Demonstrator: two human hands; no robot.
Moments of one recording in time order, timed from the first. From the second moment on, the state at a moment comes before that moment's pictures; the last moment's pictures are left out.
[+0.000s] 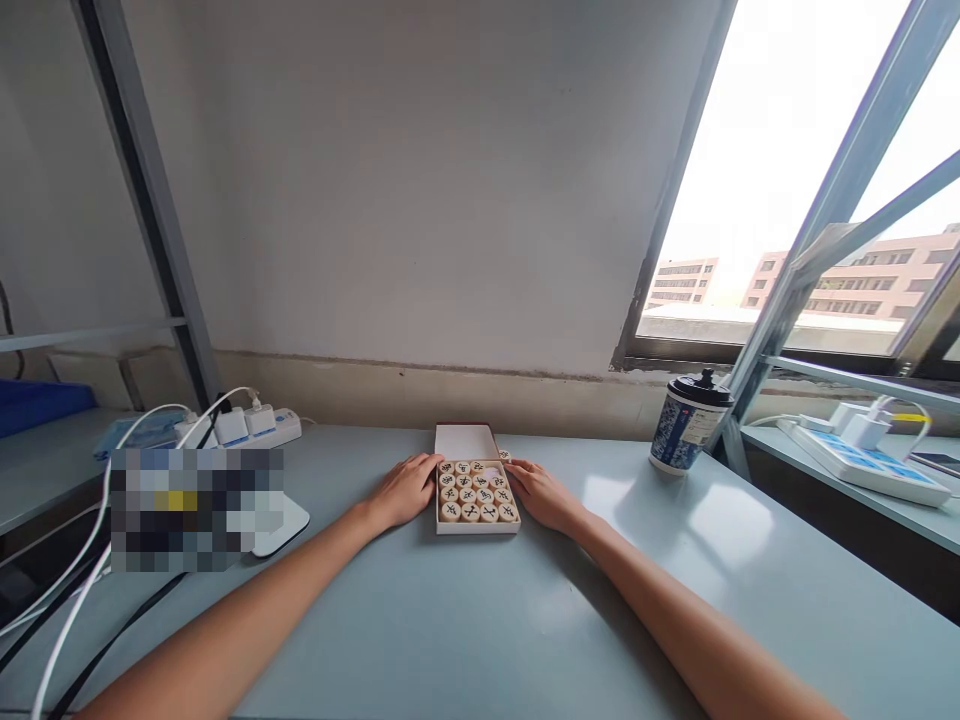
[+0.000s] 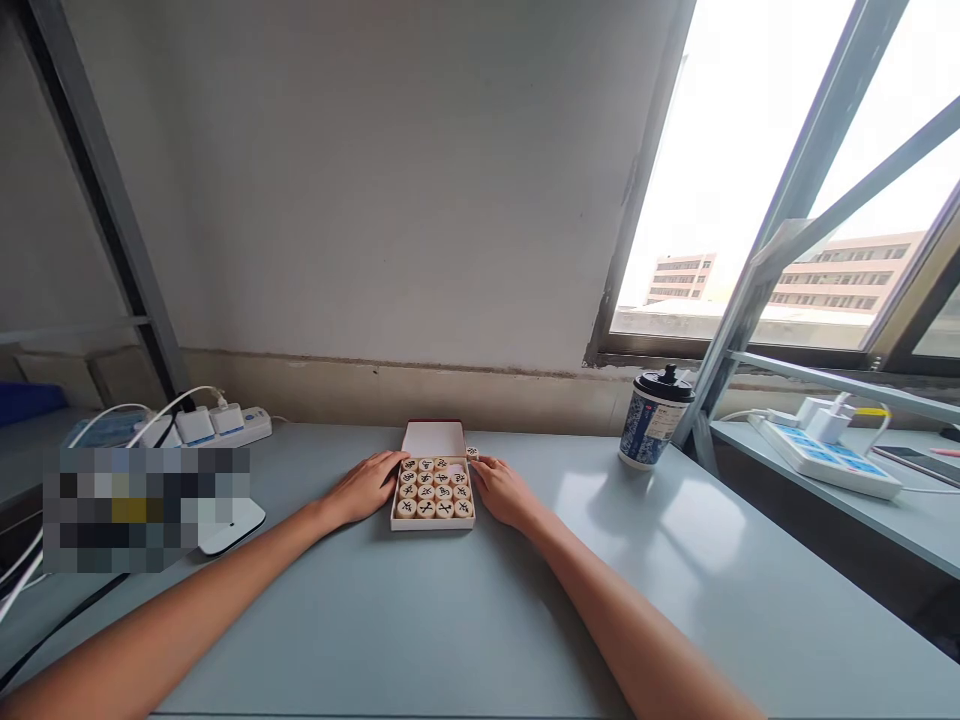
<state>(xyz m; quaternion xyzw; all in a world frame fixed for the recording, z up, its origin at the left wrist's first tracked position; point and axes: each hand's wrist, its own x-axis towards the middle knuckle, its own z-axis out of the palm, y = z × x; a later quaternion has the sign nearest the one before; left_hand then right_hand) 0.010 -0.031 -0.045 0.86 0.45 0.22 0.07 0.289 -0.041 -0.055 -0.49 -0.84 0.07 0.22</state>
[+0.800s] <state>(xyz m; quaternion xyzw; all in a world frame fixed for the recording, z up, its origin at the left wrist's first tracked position) 0.009 -0.029 -0.046 0.86 0.45 0.22 0.09 0.282 -0.037 -0.051 -0.52 -0.82 0.09 0.24</state>
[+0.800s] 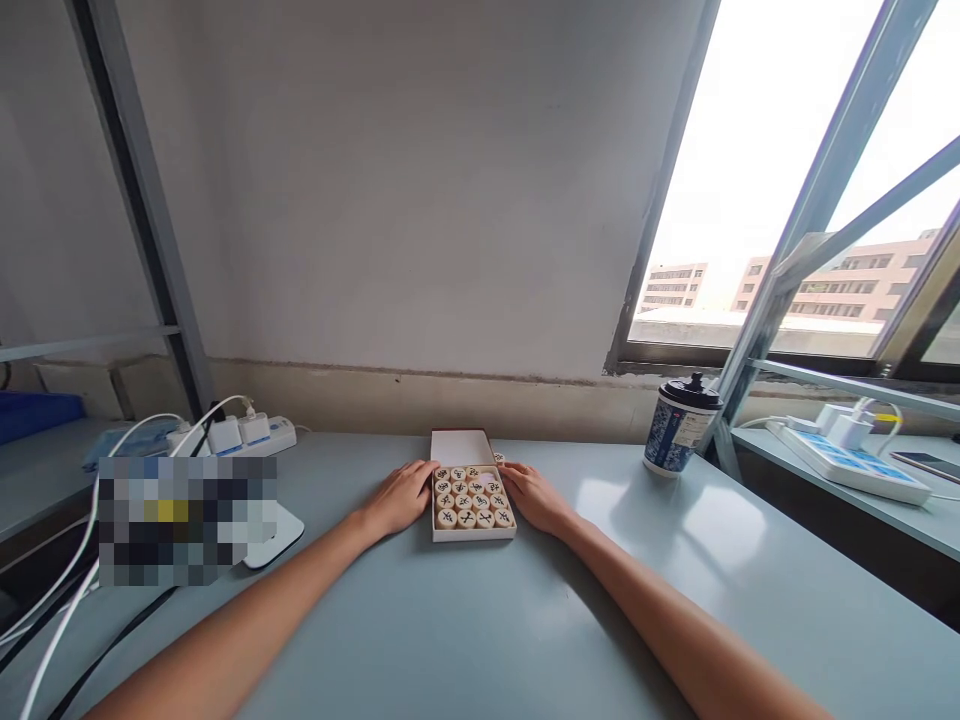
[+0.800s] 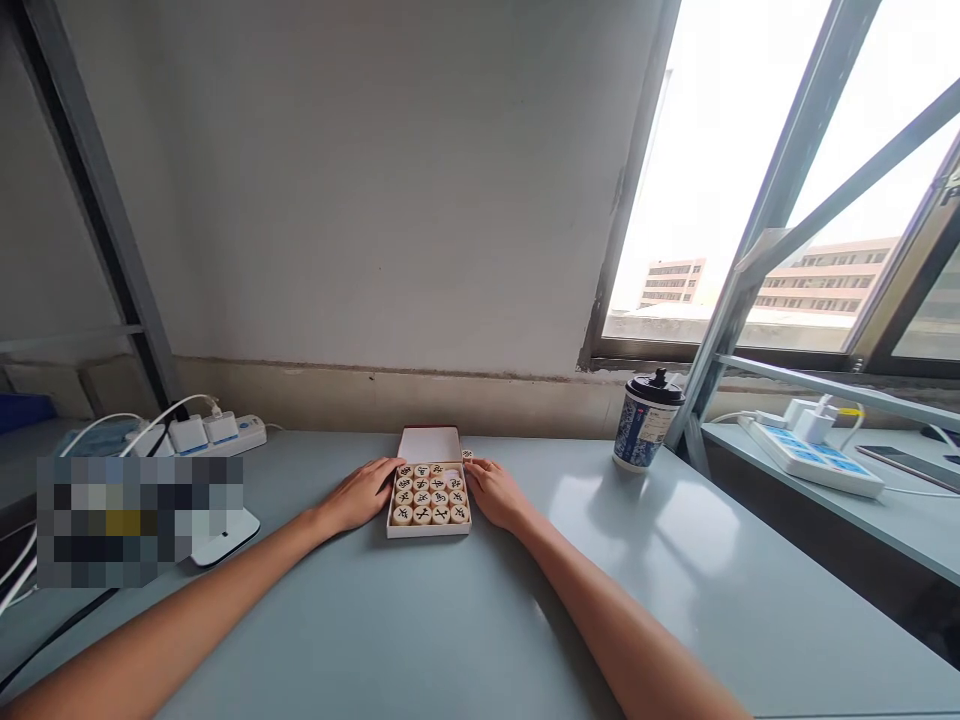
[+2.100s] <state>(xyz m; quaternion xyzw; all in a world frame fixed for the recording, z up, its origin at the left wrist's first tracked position) 0.009 -0.032 -0.044 0.86 0.45 0.23 0.08 0.306 -0.043 -0.037 -0.59 -0.77 0.10 0.23</state>
